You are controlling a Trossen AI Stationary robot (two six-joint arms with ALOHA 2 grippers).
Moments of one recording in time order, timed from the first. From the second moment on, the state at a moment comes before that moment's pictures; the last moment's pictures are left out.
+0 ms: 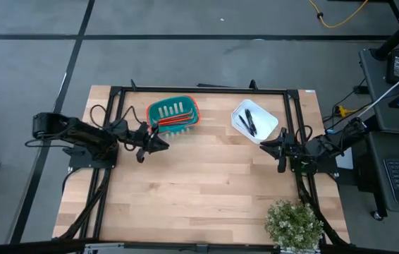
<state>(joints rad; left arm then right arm) 0.29 1.23 0.02 1.29 0.49 -0.43 0.47 0.01 0.09 -0.26 0.66 0.36</state>
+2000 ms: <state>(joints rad) 0.05 0.01 0.01 0.13 0.11 -0.07 0.30 0.00 0.03 0.06 0.35 0.10</state>
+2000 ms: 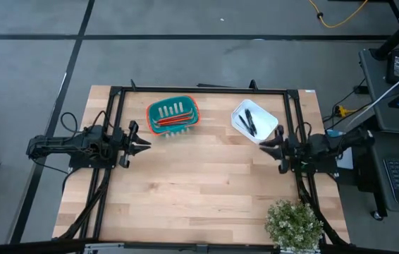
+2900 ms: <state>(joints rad) 0.05 0.01 0.01 0.13 0.11 -0.07 0.04 0.00 0.01 0.11 -0.22 0.28</state>
